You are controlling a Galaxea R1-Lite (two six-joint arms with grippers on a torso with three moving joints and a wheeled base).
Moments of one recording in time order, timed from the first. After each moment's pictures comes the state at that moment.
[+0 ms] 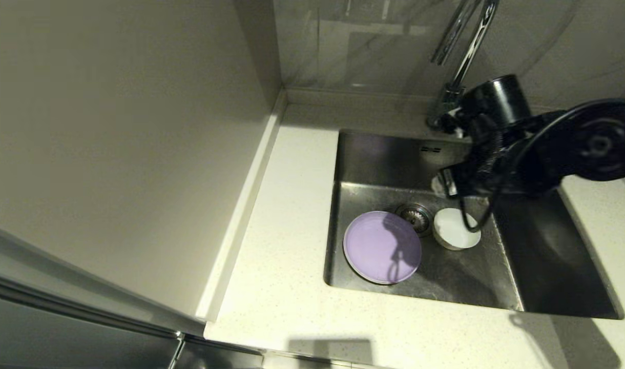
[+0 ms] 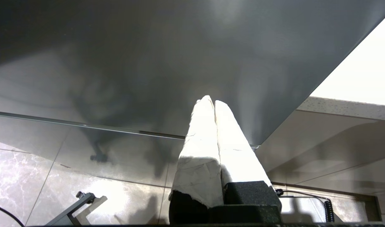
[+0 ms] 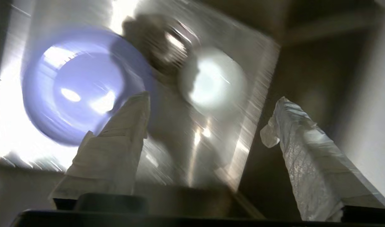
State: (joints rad) left arm 0.00 0.00 0.00 0.00 0.02 -0.02; right arm 0.41 1.81 -1.56 0.39 -0.59 0.01
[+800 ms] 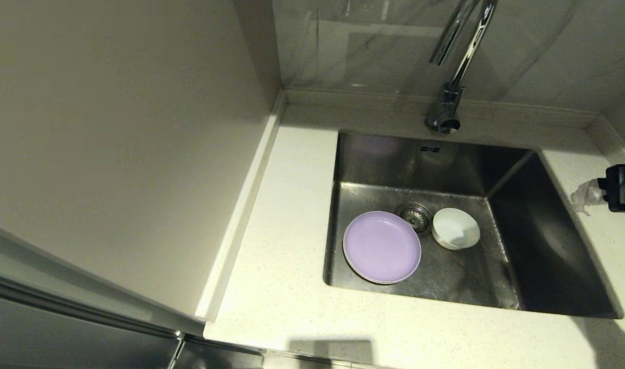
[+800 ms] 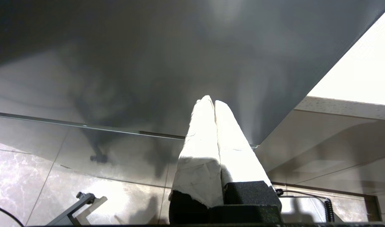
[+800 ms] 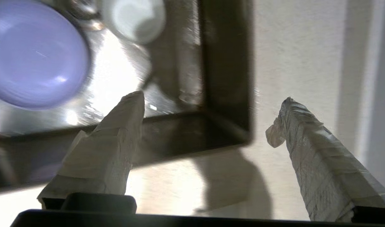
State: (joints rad) left arm 0.00 0.00 0.00 0.00 0.02 -0.02; right arm 0.13 1.43 -1.44 0.76 -0.45 0.27
